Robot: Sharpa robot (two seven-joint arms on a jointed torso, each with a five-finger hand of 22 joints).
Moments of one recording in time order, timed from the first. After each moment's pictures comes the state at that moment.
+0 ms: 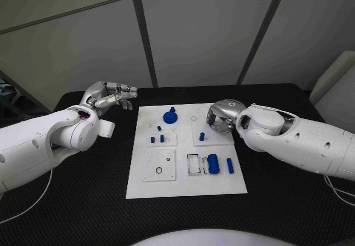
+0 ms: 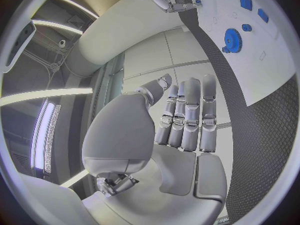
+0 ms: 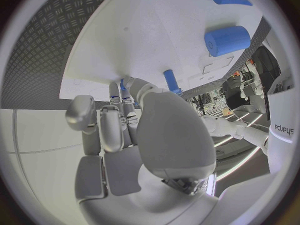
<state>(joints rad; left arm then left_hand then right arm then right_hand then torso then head) 1.12 -0.94 0.12 1.46 -0.29 -0.34 0.28 1.30 -0.18 0.52 -0.10 0.10 1.08 0.16 0.11 0.07 1.14 0.08 0.30 0.07 1.19 0.01 1.00 0.50 0.17 0.99 0.12 0.66 0.85 1.12 -0.75 0.06 1.43 -1.82 -0.16 -0.20 1.47 -0.15 0.44 0.08 0.18 1.08 0.14 0.15 0.08 1.13 0.08 0.22 0.09 1.47 0.00 1.37 1.28 0.12 1.29 0.10 1.27 1.10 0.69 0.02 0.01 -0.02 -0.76</state>
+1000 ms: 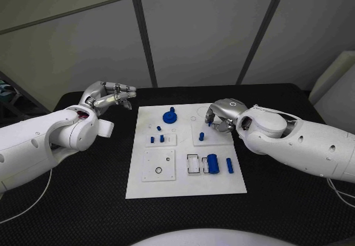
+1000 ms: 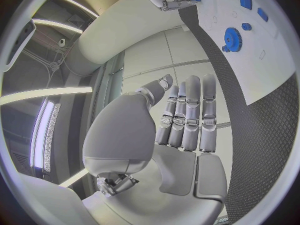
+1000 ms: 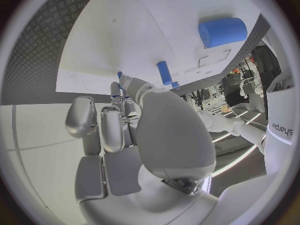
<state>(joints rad) 1.12 -0.94 0.12 1.45 -0.29 -0.34 0.28 1.31 -0.17 0.51 -0.10 0.10 1.08 0.16 0.10 0.07 1.13 0.10 0.30 0.07 1.13 0.02 0.92 0.46 0.17 0.99 0.12 0.64 0.84 1.11 -0.78 0.06 1.49 -1.82 -0.23 -0.22 1.48 -0.12 0.49 0.01 0.18 1.14 0.13 0.16 0.09 1.19 0.06 0.21 0.10 1.47 -0.01 1.38 1.26 0.10 1.31 0.09 1.32 1.16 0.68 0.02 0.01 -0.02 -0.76</state>
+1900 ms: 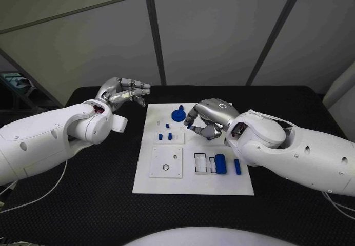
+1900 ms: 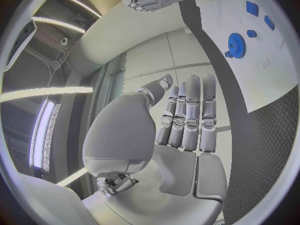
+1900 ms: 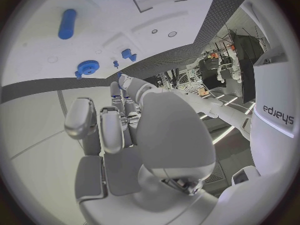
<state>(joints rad) 1.12 -0.92 0.12 1.45 -0.28 -0.33 0.28 1.31 -0.17 0.51 -0.10 0.10 1.08 0.17 0.10 0.07 1.12 0.10 0.30 0.07 1.13 0.02 0.90 0.44 0.17 0.99 0.12 0.64 0.84 1.10 -0.71 0.07 1.67 -1.75 -0.32 -0.18 1.47 -0.12 0.50 0.01 0.17 1.14 0.13 0.16 0.09 1.20 0.07 0.21 0.10 1.47 -0.01 1.38 1.27 0.10 1.31 0.09 1.32 1.16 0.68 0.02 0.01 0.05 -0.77</state>
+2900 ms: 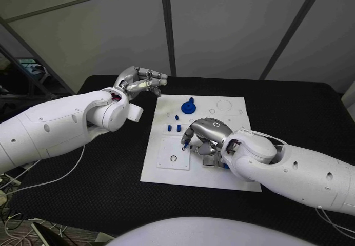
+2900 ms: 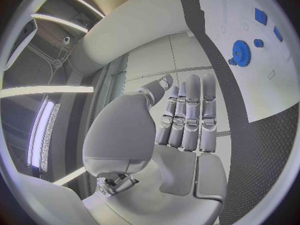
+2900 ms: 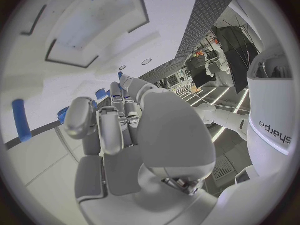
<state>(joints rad) 1.12 -0.89 0.12 1.45 -0.28 -0.31 0.28 1.31 -0.17 0.51 -0.11 0.10 1.08 0.17 0.10 0.07 1.11 0.10 0.30 0.07 1.13 0.02 0.89 0.43 0.17 0.99 0.12 0.63 0.83 1.01 -0.63 0.02 1.62 -1.71 -0.29 -0.14 1.45 -0.12 0.49 0.00 0.18 1.14 0.13 0.15 0.09 1.20 0.07 0.20 0.10 1.47 -0.01 1.38 1.27 0.10 1.31 0.09 1.32 1.16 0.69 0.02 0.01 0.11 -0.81</state>
